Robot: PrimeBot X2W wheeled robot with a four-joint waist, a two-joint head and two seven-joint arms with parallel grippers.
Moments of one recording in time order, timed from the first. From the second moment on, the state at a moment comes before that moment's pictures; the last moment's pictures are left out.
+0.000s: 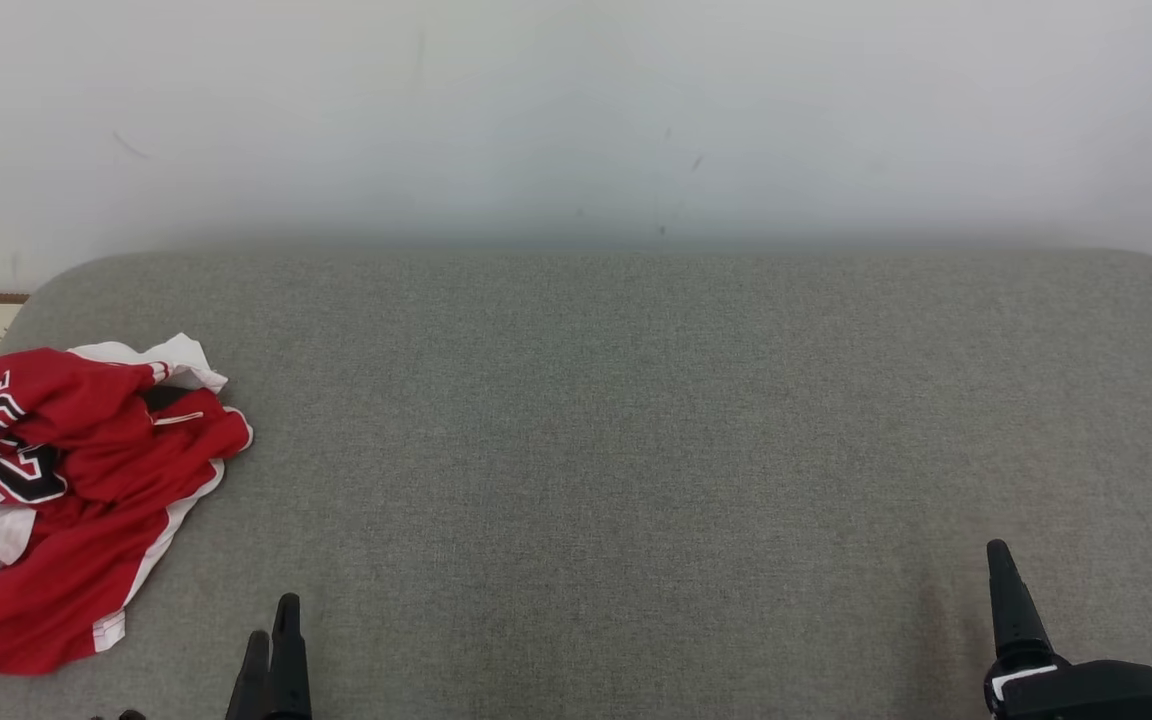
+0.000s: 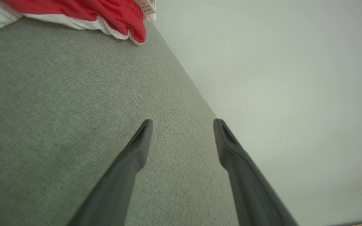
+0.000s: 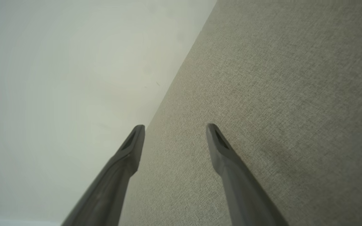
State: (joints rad) left arm -0.06 0.05 -0.08 0.12 -1.00 0.00 -0.12; right arm -0.05 -0.05 -0.05 0.17 1.01 0.13 0.04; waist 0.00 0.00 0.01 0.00
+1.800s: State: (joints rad) left arm -0.02 0.15 -0.15 0.02 -0.30 0.22 -0.21; right arm -0.10 -0.06 0.12 0.17 0.28 0.13 -0.17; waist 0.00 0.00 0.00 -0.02
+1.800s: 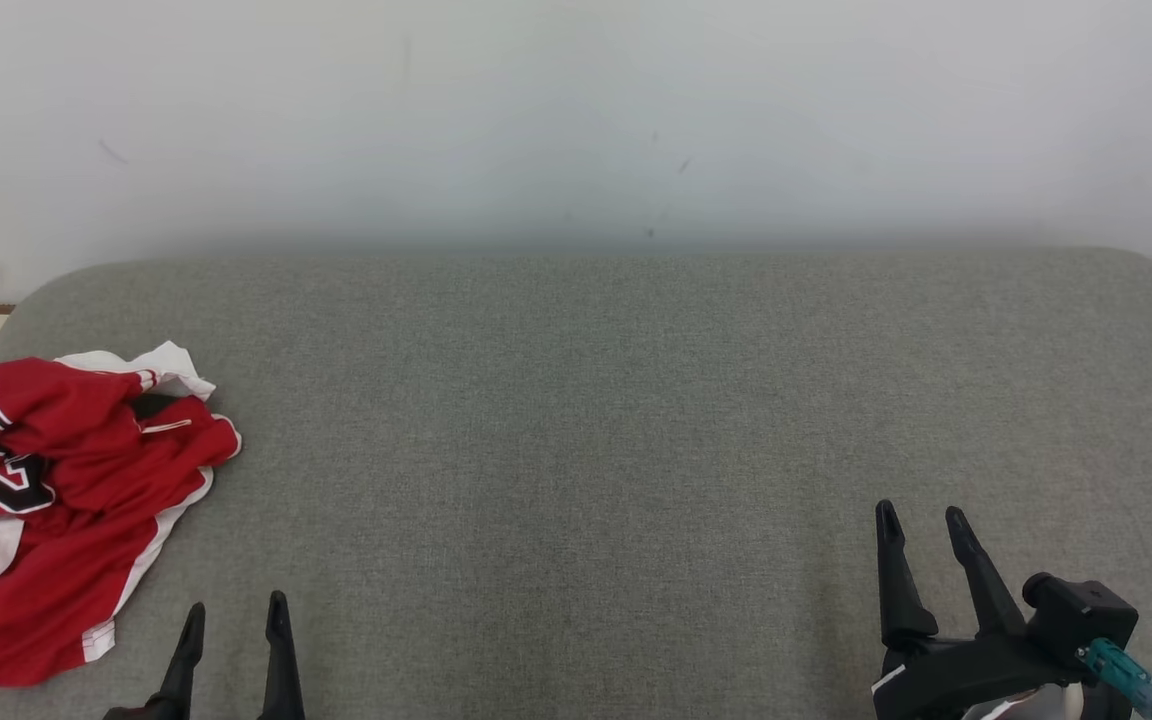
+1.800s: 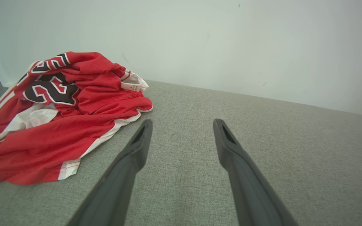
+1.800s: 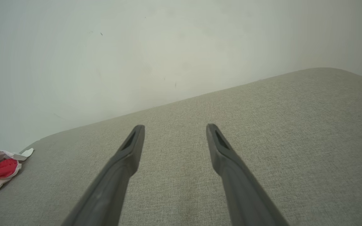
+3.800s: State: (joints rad) left arm 0.06 0.20 -0.10 -0.04 -0.07 0.27 -0.26; right arm -0.07 -0.05 0.18 0.24 0.08 0.13 -0.26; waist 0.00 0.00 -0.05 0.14
